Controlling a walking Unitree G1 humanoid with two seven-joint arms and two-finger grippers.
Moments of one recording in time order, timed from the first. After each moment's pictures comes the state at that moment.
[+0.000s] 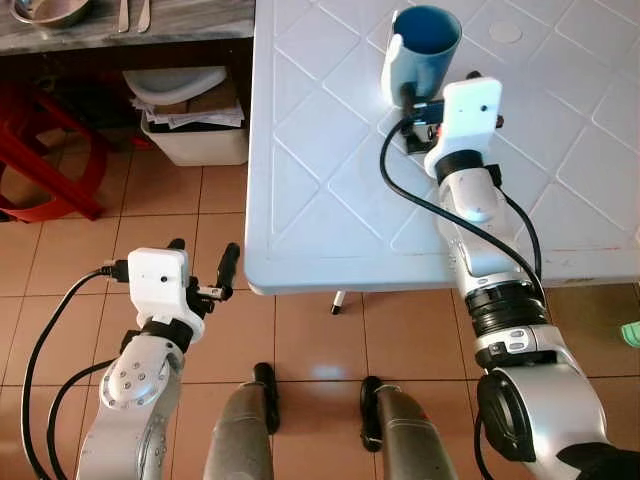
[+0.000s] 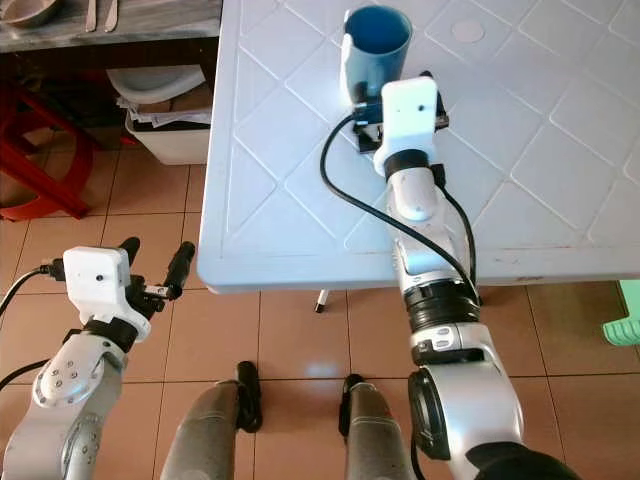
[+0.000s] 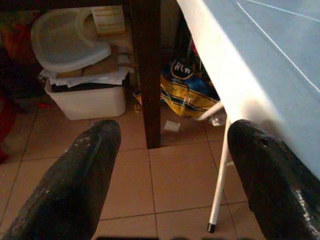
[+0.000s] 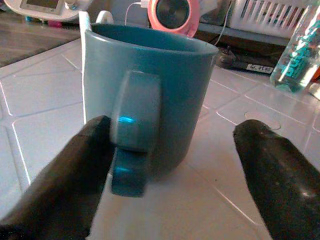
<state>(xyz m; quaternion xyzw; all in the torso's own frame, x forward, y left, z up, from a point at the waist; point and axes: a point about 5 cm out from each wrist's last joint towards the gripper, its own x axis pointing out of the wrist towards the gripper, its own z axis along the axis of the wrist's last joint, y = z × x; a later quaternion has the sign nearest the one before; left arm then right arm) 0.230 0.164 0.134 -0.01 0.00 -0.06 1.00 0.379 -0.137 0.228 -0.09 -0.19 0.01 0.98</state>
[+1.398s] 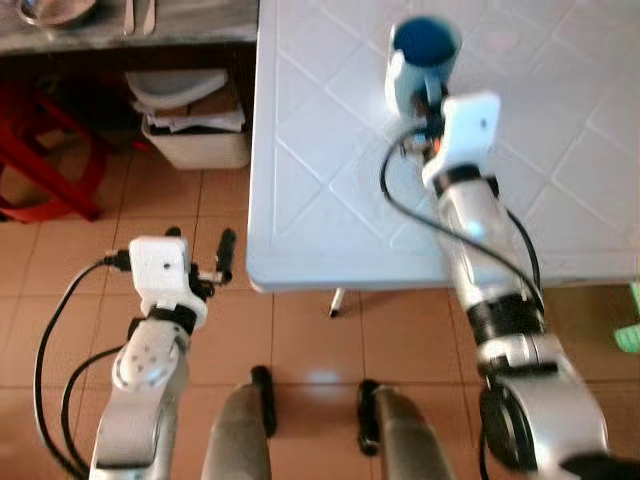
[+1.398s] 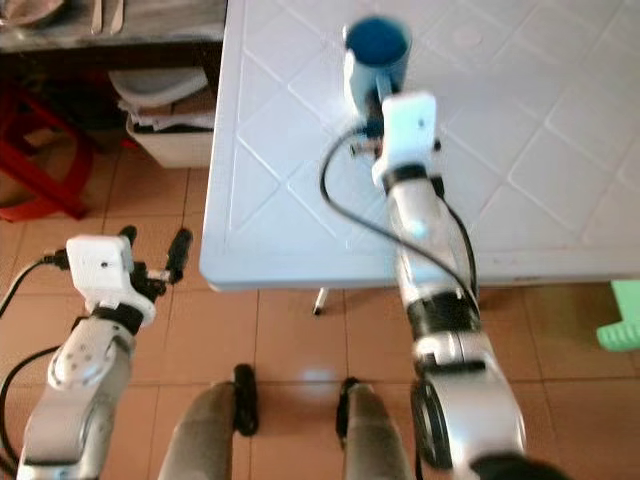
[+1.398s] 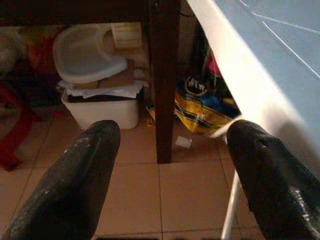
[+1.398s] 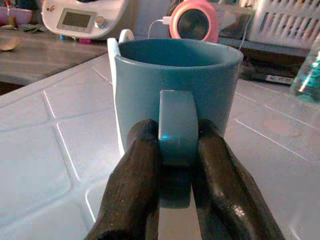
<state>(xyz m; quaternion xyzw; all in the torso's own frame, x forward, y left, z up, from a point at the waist) 0.249 0.165 0.132 -0.01 -0.02 -0.02 1.00 0.368 -0.140 0.210 -0.08 -0.19 0.06 0.98</state>
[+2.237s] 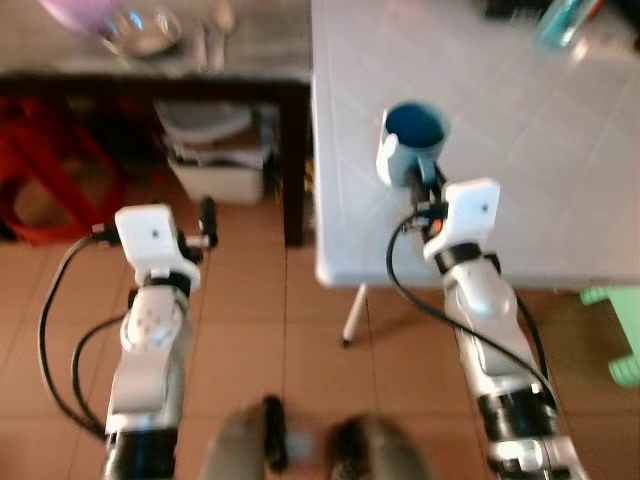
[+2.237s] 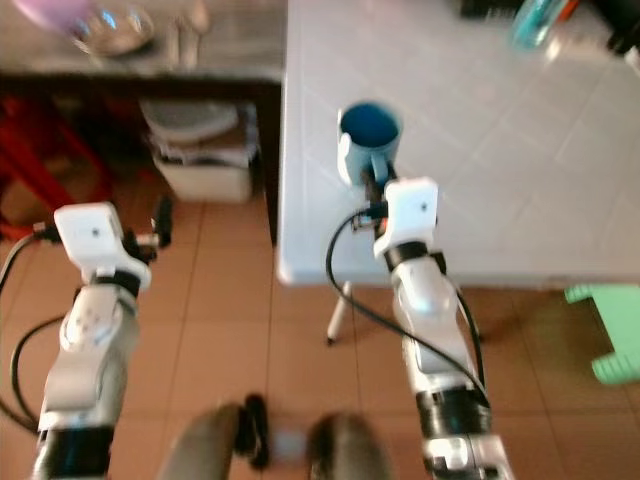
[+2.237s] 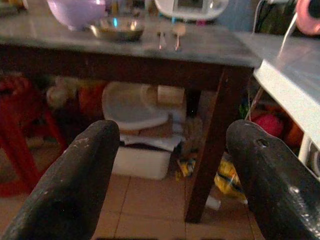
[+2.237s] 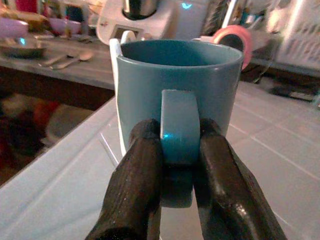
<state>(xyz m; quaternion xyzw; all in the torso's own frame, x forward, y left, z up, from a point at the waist) 0.286 0.167 0.139 -0.03 -0.06 0.04 1.00 0.311 -0.147 0.160 -0.07 -0.13 0.09 0.99</state>
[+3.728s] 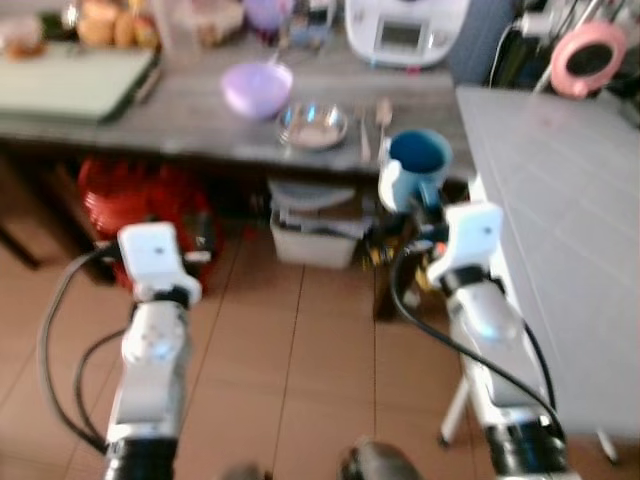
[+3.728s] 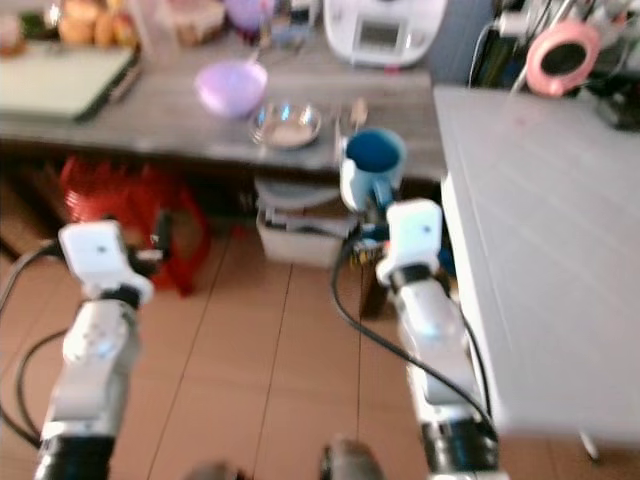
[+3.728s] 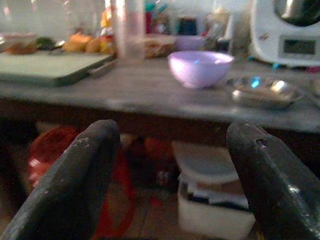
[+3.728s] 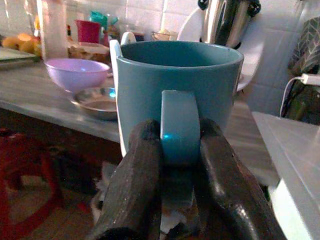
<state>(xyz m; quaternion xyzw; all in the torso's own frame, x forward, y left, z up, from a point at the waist) 0.282 0.164 0.121 -0.01 -0.06 0.03 1.00 0.289 -0.156 0.145 -0.06 -0.09 0.08 0.99</state>
